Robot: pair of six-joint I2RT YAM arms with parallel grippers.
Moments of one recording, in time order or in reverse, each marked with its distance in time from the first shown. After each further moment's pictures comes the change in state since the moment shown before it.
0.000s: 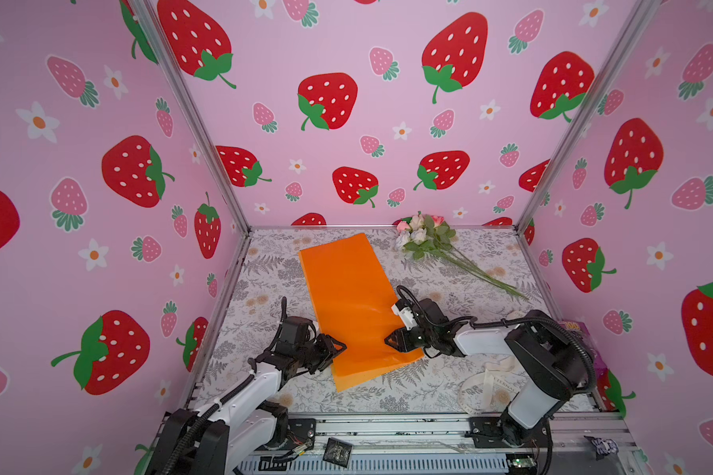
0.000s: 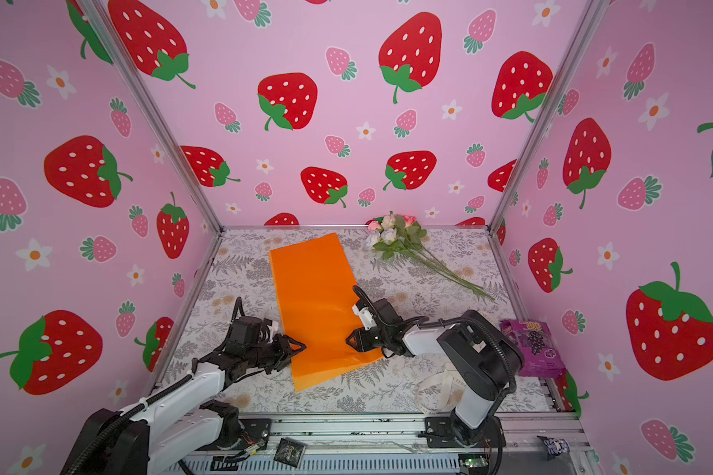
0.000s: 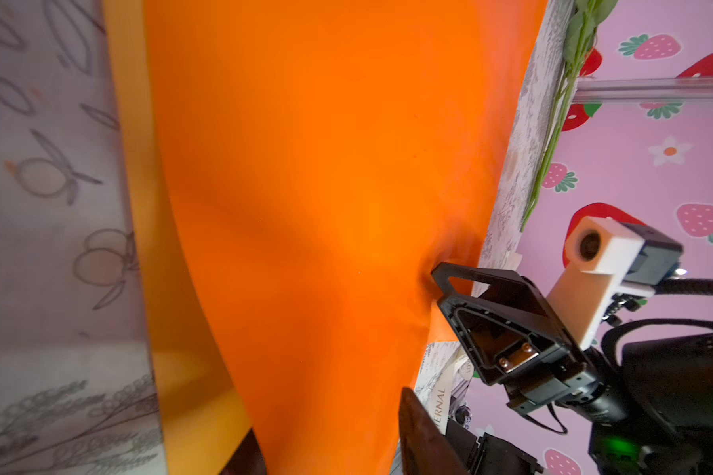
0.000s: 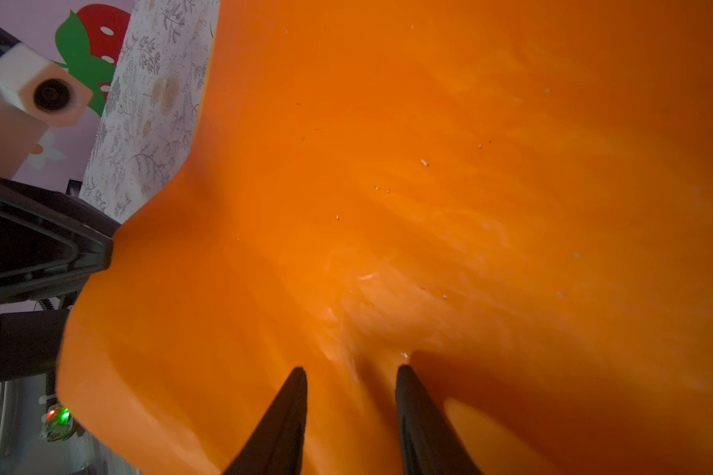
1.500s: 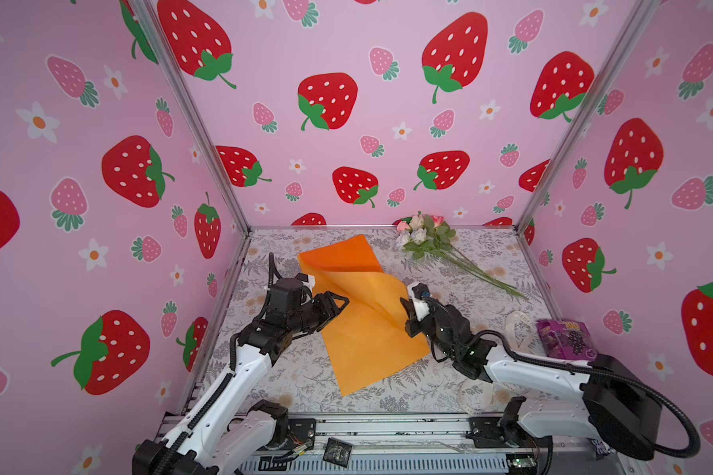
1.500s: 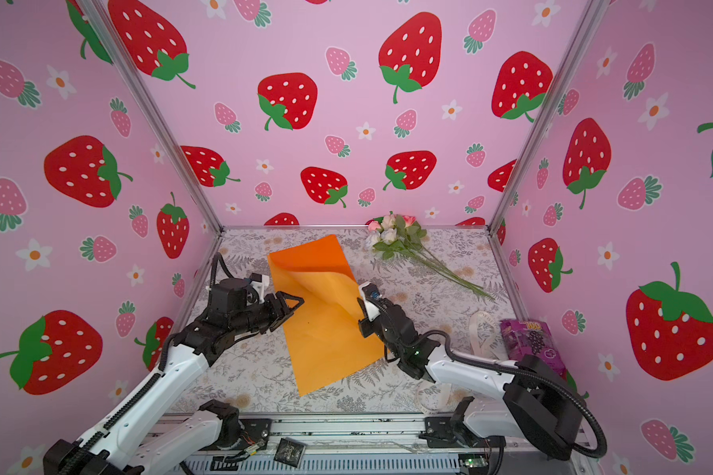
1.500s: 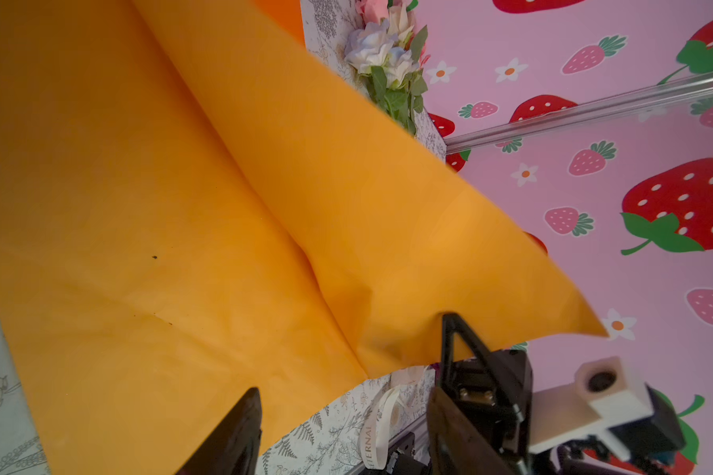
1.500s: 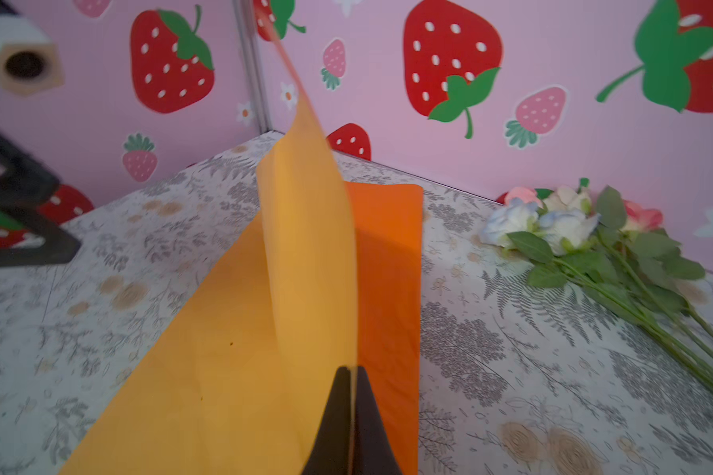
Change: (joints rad) left arm -0.042 -0.066 0.463 -0.293 -0.131 0.104; right arm 0.108 -0.451 -0.117 0.270 0.667 -0.306
